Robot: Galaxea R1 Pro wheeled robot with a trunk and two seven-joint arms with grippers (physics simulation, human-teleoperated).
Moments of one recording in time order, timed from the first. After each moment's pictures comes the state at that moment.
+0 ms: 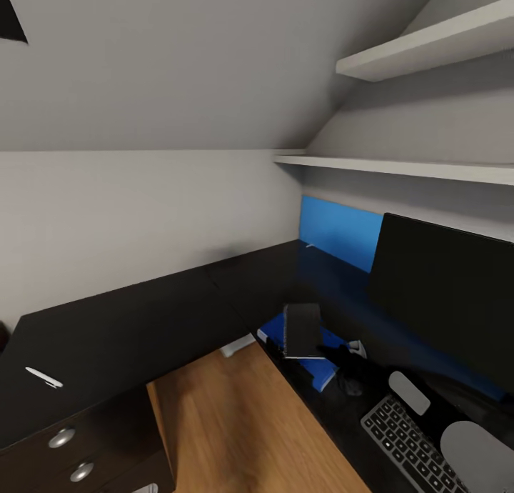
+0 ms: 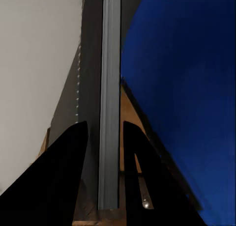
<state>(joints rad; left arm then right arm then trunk) -0.10 -0.07 0.32 -0.60 0.00 -0.17 -0.02 -0.69 -0.28 0.42 -0.49 -1.20 0.53 0.63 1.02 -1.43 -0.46</state>
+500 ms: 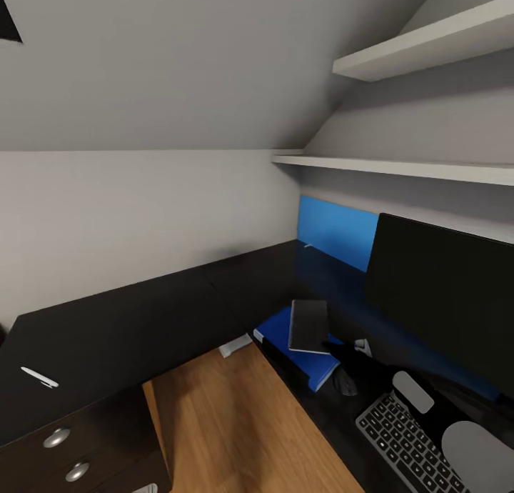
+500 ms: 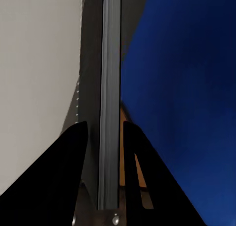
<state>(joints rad) -0.10 -0.06 0.32 -0.60 0.01 -0.17 -0.02 -0.69 -0.27 0.33 -0.47 -1.19 0.53 0.64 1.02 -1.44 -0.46</state>
